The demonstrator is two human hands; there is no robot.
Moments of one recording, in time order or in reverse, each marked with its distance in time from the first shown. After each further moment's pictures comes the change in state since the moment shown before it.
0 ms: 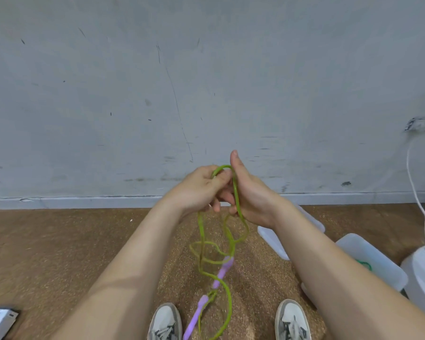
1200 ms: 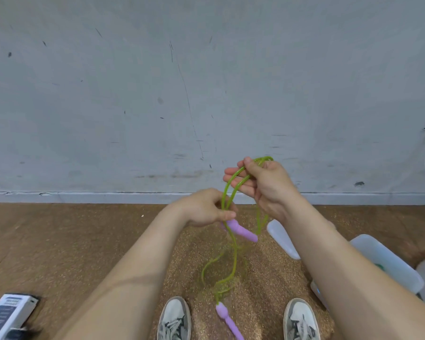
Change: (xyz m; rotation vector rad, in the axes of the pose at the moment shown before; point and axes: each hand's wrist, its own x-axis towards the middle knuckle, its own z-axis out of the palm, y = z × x) left_hand 0.009 -0.049 -0.011 0.438 -0.223 -0.054; right_hand -0.002 -0.008 0.001 0.321 0.291 -0.189
